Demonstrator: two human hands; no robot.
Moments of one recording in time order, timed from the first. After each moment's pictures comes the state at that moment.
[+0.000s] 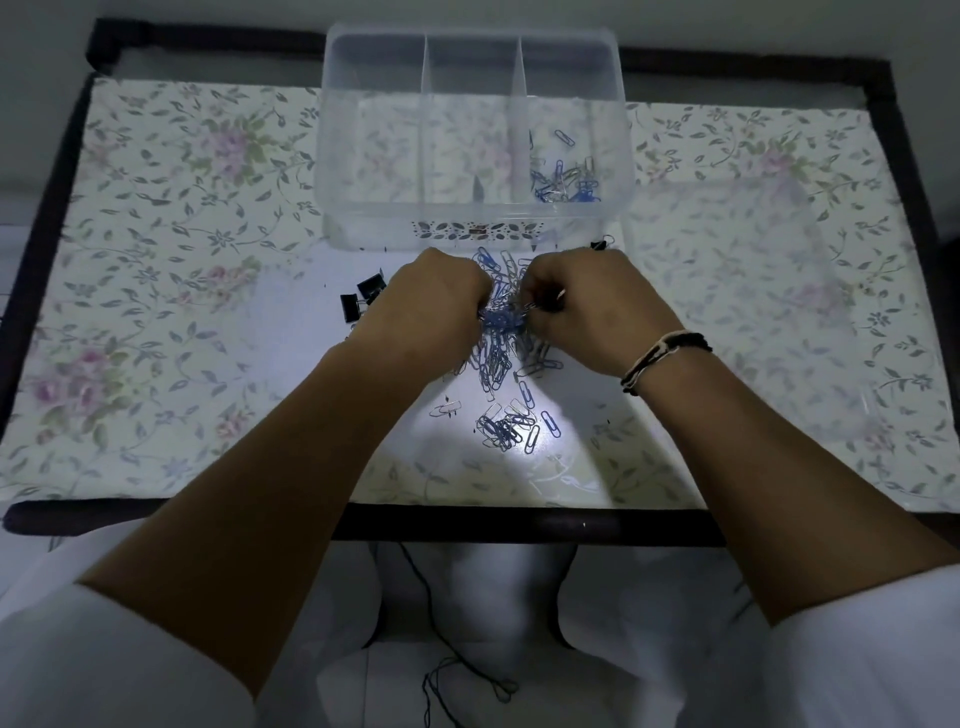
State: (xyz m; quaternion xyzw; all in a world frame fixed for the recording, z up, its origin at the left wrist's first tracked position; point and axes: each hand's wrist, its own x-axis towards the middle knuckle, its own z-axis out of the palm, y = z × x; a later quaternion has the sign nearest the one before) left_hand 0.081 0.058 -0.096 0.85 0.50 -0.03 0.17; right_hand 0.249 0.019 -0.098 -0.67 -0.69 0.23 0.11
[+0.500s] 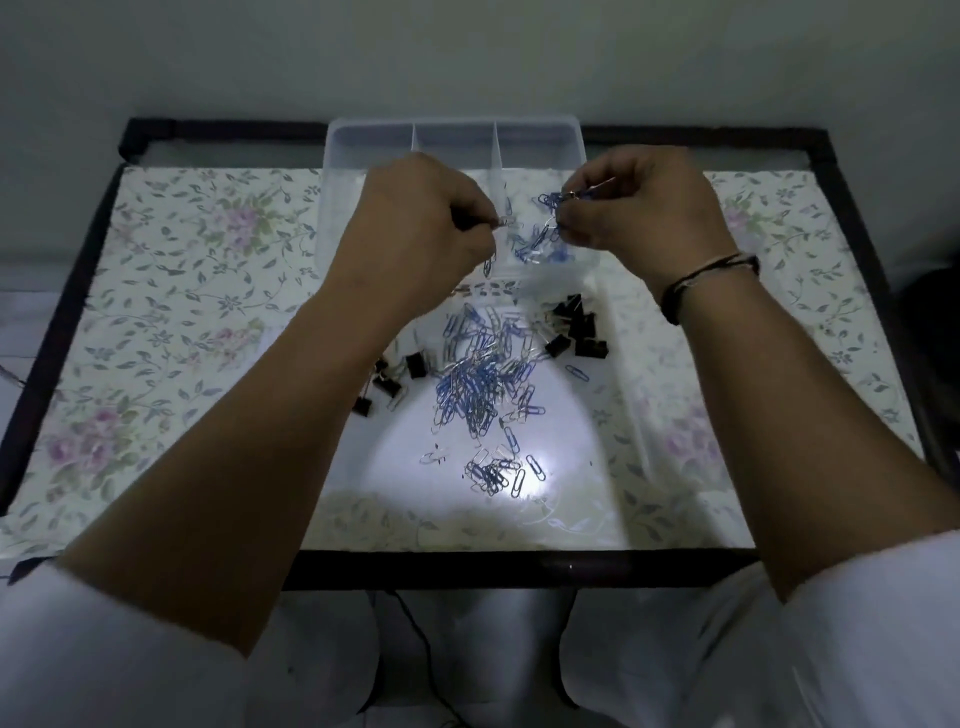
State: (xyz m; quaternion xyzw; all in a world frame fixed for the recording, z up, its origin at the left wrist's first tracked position) left_hand 0.099 0.098 -0.016 0.79 0.51 0.23 0.24; right_hand 0.298 0.072 -0.040 -0.69 -0.48 0.34 0.43
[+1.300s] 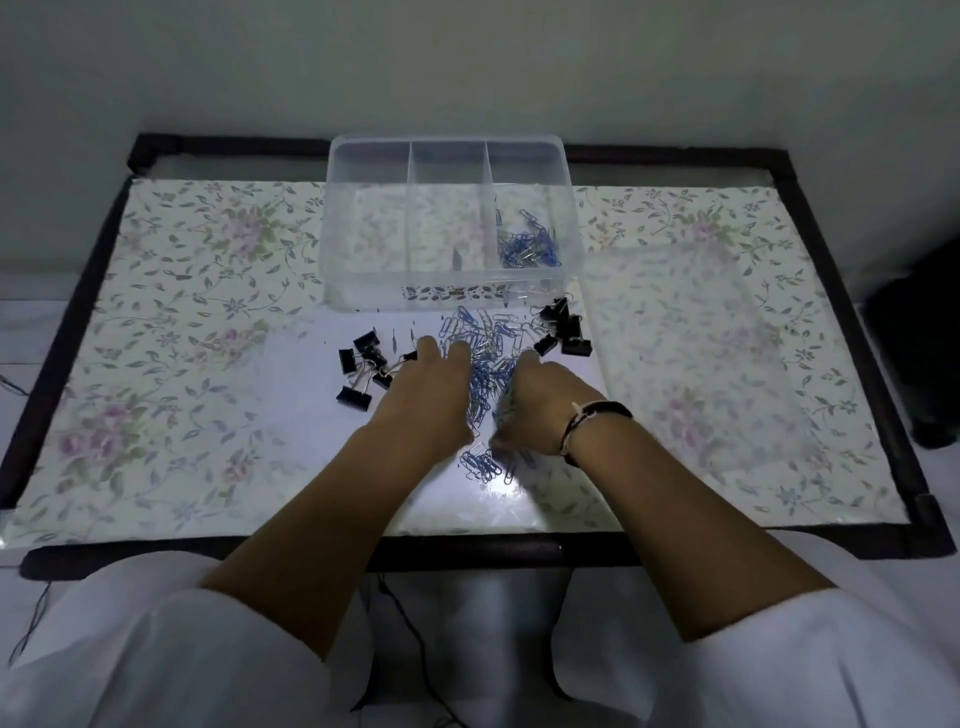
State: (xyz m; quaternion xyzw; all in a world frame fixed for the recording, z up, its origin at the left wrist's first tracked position) left_hand 0.084 0.015 -0.101 0.82 0.53 -0.10 0.22; right_hand 0.222 -0.014 -0.085 -0.73 -0.55 0.40 -0.08
